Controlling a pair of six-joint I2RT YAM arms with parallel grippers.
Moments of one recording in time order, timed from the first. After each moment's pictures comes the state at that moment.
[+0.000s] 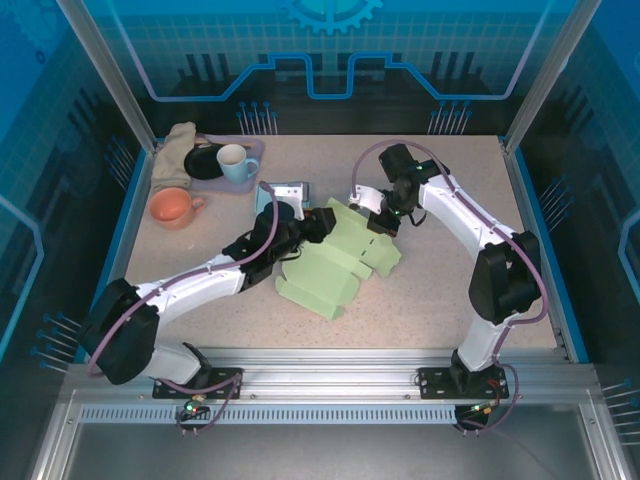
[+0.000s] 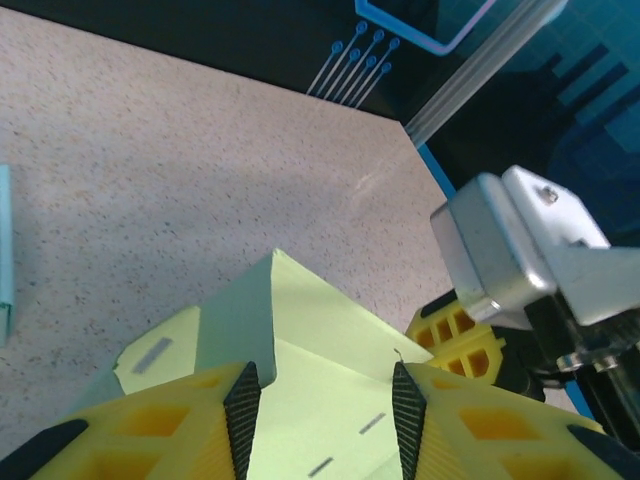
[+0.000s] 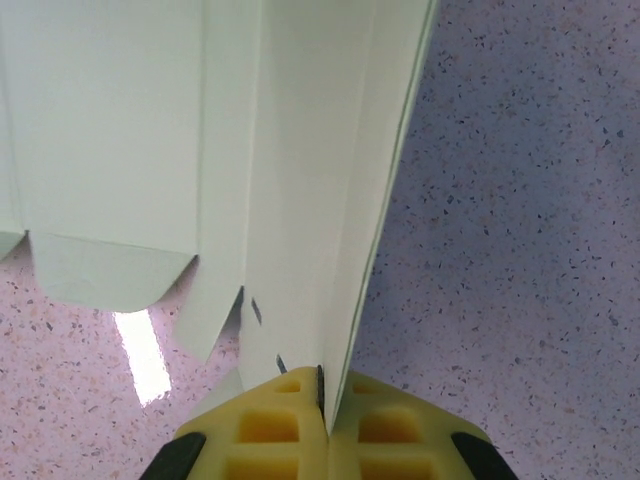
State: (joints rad) left arm -0.66 1.42 0.84 0.27 -0.04 -0.63; right arm 0.38 1.78 1.55 -1.05 -0.29 -0.84
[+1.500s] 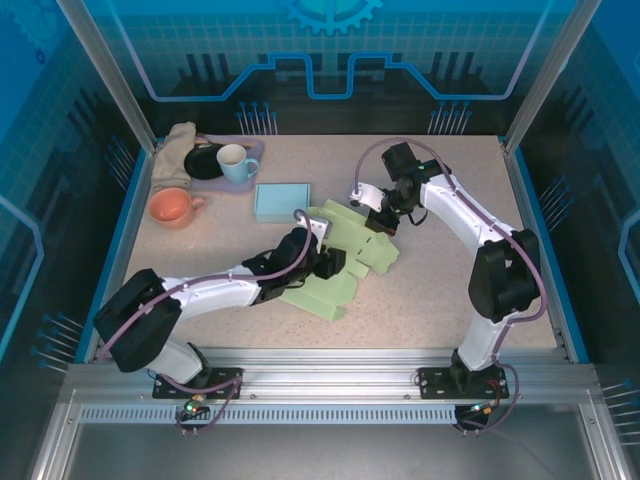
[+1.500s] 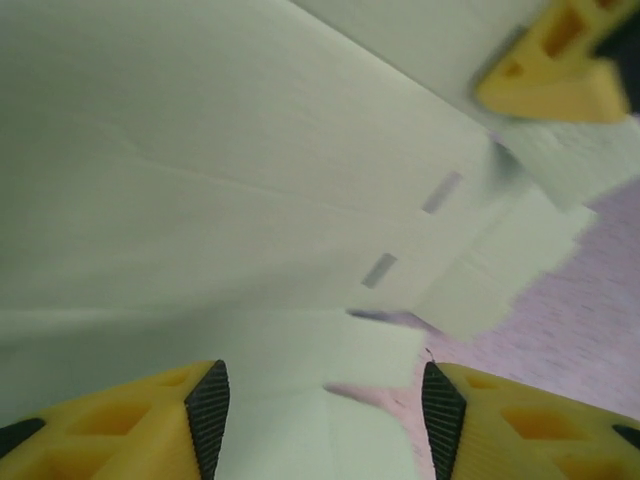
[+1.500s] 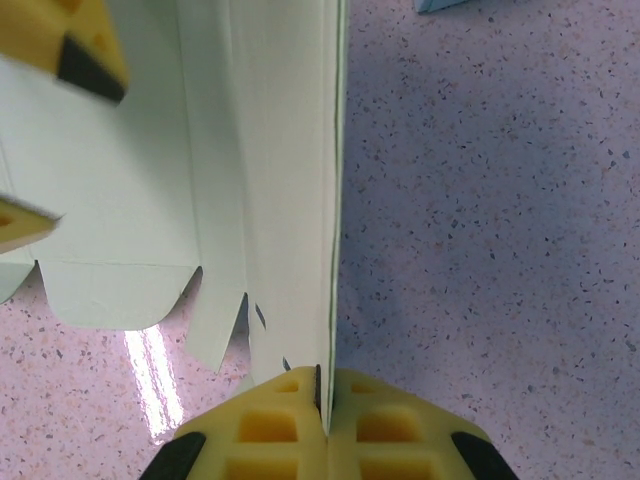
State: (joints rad) left arm -0.78 1.51 0.77 0.16 -0.13 -0.46; right arm 0.36 1.79 1.54 -1.01 -0.37 -0.83
